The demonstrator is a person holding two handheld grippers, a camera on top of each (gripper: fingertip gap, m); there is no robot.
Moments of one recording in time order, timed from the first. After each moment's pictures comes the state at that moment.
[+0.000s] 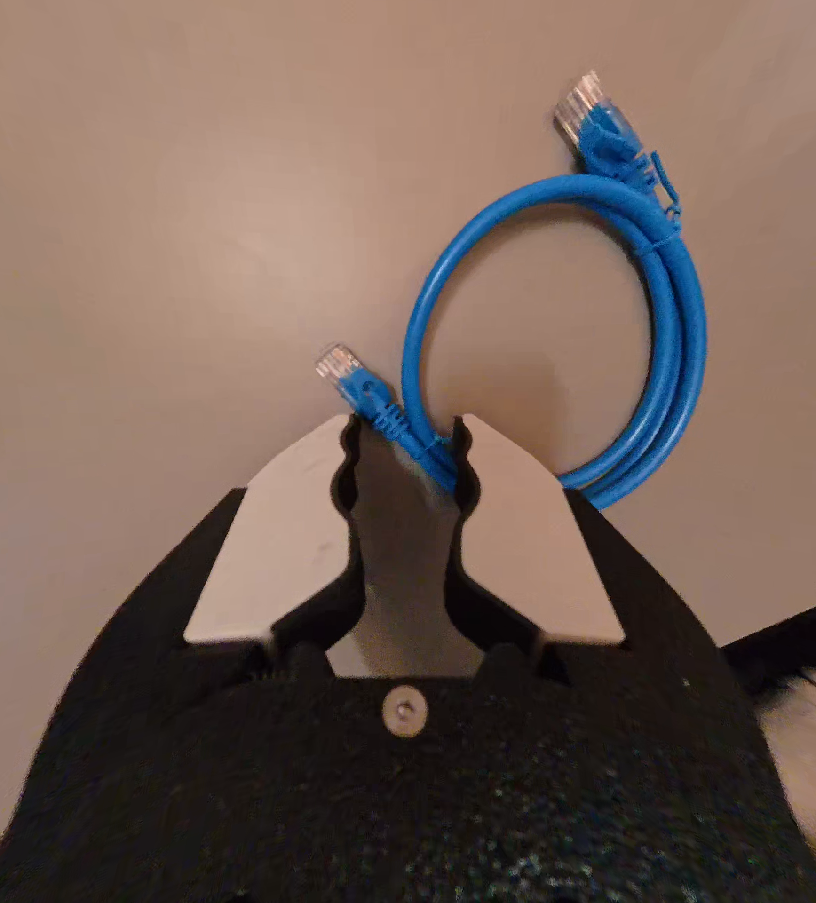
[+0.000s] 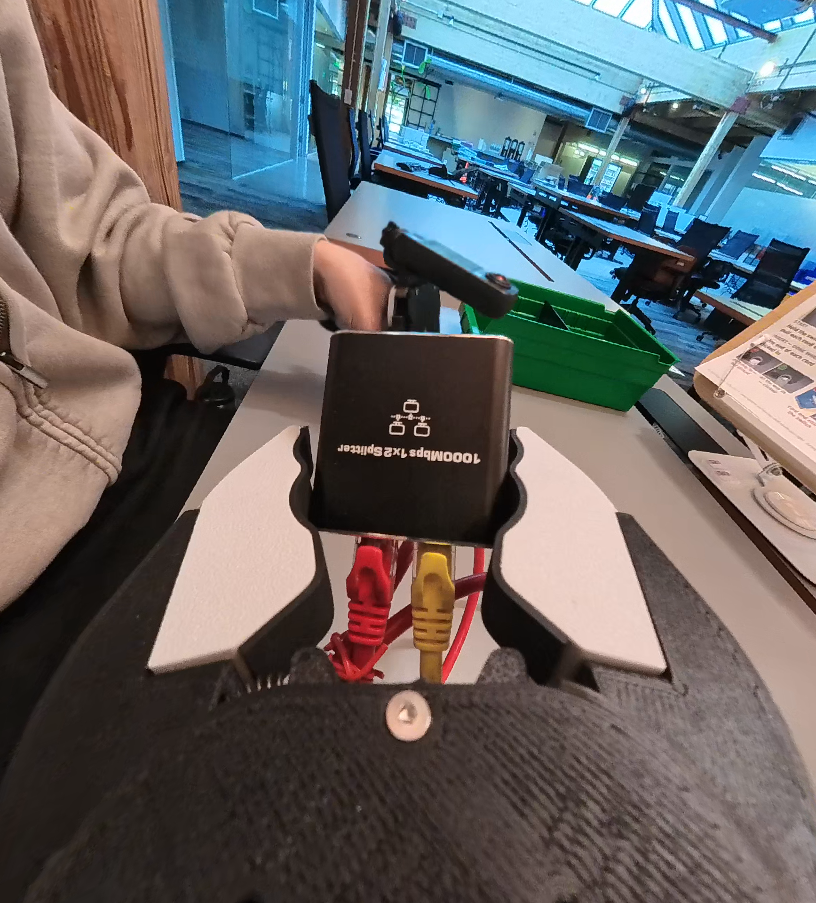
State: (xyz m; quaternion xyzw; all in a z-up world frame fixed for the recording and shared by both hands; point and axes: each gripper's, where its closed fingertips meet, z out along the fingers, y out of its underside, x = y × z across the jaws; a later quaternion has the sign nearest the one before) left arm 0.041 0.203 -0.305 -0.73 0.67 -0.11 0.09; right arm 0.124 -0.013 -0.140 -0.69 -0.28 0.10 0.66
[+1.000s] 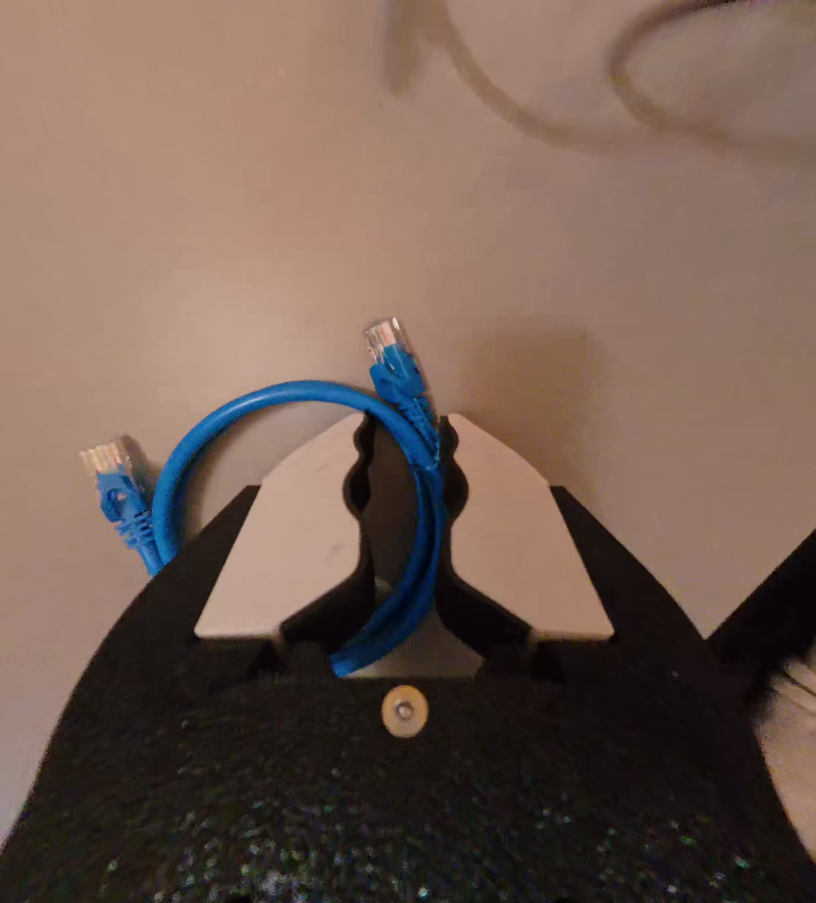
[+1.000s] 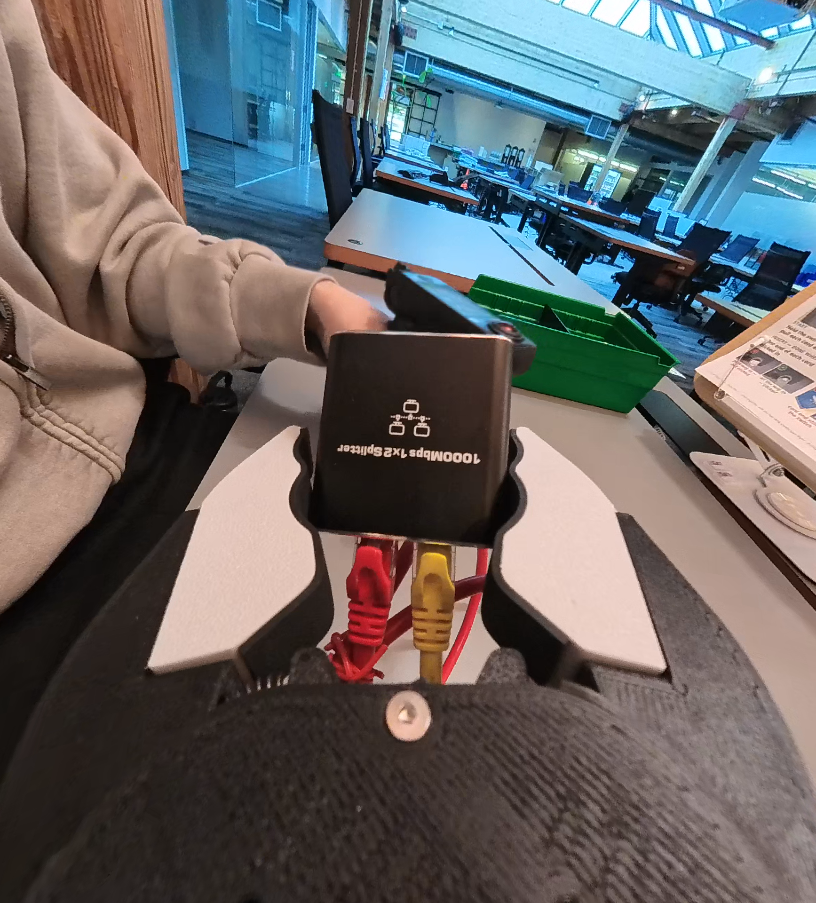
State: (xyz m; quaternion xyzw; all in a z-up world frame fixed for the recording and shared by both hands) left arm 0.091 0.105 -0.310 -0.58 0.79 -0.17 0.07; right arm 0.126 -0.016 -0.140 -0.69 -0.28 0.10 0.66
